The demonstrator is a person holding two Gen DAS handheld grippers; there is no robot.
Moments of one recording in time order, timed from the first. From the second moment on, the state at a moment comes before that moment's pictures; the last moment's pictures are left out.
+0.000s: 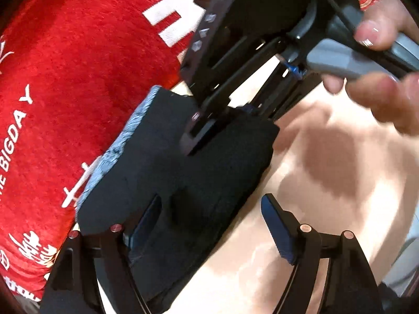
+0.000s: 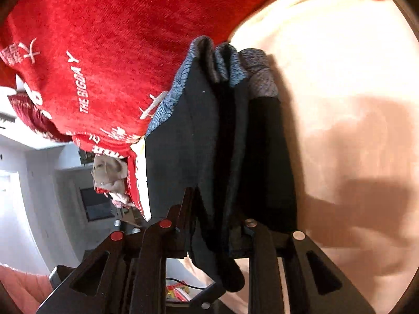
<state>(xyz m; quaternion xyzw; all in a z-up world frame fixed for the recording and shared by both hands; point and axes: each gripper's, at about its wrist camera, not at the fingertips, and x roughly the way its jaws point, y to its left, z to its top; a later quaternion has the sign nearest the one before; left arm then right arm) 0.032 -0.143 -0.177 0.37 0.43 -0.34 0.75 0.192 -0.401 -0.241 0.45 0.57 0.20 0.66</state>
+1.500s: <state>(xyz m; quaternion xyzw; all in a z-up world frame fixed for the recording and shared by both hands) 0.262 0.048 -0.237 0.08 0.63 -0.05 0.77 0.225 -0.364 -0.197 0.24 0.61 0.03 0.75</state>
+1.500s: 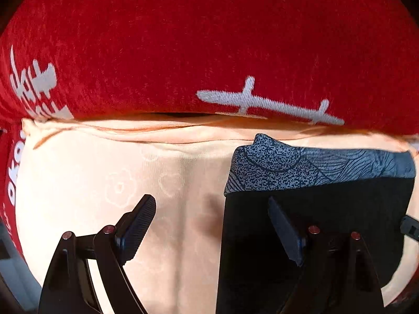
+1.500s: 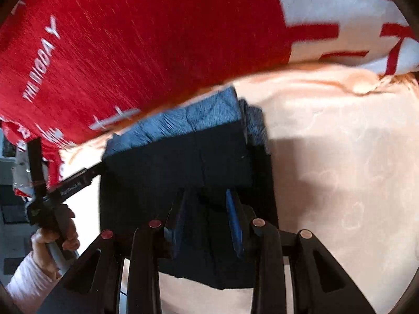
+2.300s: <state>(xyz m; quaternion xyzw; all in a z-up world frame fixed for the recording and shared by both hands) 0.241 0.041 -0.228 0.10 0.62 -0.05 0.78 0.202 -0.354 -0.194 0.23 0.61 0.01 0.76</state>
